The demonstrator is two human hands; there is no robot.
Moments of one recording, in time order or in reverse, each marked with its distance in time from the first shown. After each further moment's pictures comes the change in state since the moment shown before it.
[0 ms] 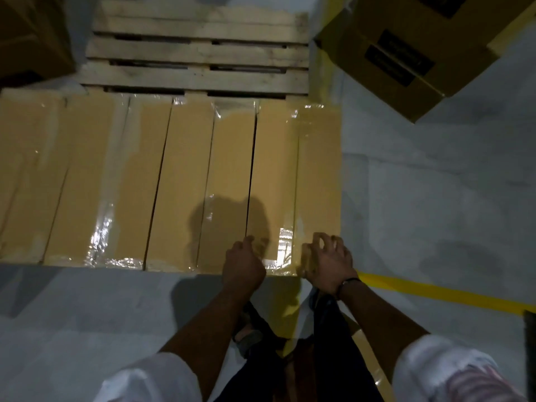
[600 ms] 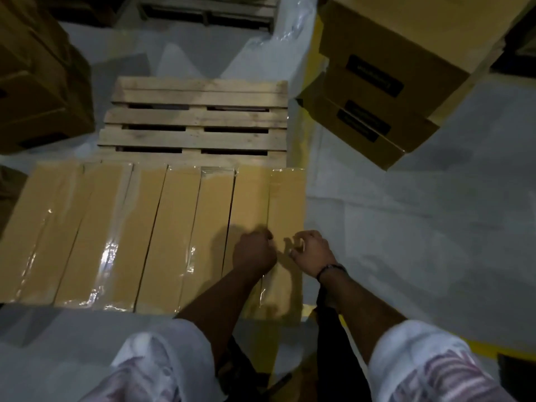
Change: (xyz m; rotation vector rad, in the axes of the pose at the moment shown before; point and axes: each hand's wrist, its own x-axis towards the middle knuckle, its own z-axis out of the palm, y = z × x) left_hand 0.038 0.230 -0.102 0.157 0.031 0.116; right_hand 0.019 0.041 -0.204 0.452 0.080 0.063
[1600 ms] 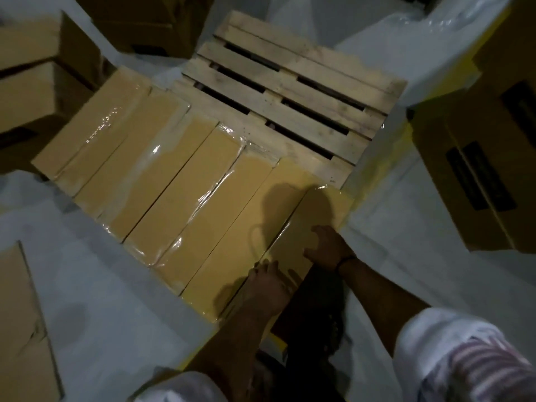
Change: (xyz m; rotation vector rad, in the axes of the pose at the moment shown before) left_hand 0.063 0.053 0.108 -0.197 -0.158 -0.526; right_hand 0.216 0.020 -0.052 -0.383 -0.388 -0.369
